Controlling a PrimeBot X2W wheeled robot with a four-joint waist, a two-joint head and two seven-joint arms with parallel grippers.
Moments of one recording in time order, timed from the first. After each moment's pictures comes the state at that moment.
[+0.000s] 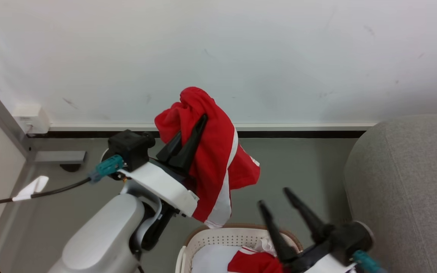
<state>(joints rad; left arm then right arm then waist) -0.63 0.33 -0.70 0.20 -0.70 0.01 -0.22 -0.22 -0.05 0.46 0.25 0.34 0.13 -0.26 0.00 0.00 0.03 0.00</state>
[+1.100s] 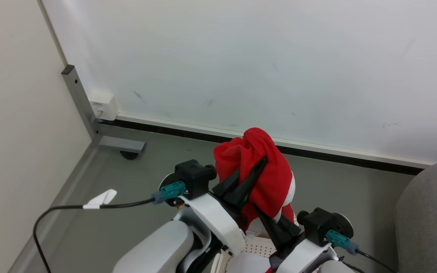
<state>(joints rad) -0.61 0.19 -0.85 0.25 -0.70 -0.04 -0.19 -0.41 -0.05 0.68 0.51 0.47 0.13 -0.26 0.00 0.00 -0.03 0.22</state>
